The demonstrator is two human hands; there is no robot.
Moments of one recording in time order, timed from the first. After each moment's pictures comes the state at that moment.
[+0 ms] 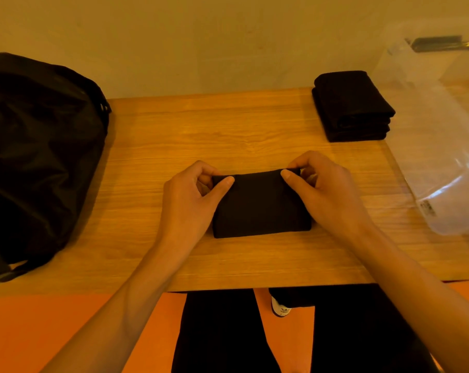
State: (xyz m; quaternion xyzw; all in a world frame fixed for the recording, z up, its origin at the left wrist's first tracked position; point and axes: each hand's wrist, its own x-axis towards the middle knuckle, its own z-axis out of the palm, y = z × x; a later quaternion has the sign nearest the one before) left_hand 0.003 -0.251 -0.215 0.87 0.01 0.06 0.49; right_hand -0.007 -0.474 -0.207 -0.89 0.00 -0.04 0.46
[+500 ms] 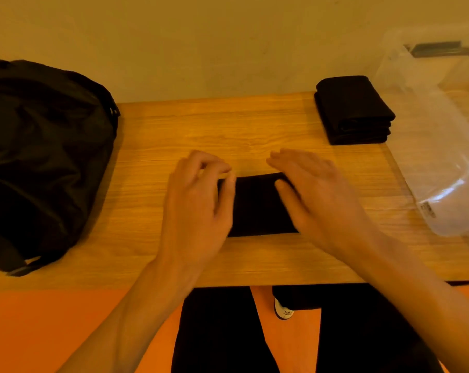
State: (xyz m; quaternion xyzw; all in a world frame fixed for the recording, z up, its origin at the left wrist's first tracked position) left_hand -0.026 -0.256 -0.186 0.92 -0.13 0.21 0.29; right_hand -0.026 -0.458 -0.185 -0.95 -0.18 -0.11 0.23
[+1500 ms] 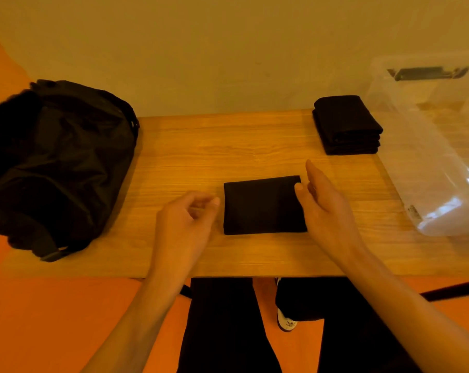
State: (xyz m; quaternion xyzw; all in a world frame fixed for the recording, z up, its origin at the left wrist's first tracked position) left_hand -0.051 -0.225 -0.193 0.86 0.10 0.01 0.50; right_hand -0.048 -0.461 -0.200 -0.83 0.05 -0.02 0.55
